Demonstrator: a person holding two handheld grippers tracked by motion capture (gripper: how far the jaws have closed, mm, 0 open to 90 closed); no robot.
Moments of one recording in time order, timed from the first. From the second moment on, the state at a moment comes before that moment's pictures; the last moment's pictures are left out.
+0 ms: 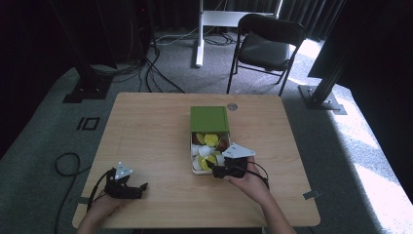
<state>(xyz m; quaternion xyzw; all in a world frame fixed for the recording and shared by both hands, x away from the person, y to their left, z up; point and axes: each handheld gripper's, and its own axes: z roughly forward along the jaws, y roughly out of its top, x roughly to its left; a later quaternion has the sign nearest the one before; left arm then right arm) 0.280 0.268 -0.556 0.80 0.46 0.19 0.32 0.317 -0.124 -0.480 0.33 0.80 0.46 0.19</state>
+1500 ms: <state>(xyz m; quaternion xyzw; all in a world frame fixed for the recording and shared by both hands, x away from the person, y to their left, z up) 0.280 0.268 -0.556 0.80 0.46 0.19 0.32 0.319 -0.096 -0.512 0.32 0.82 0.41 0.22</state>
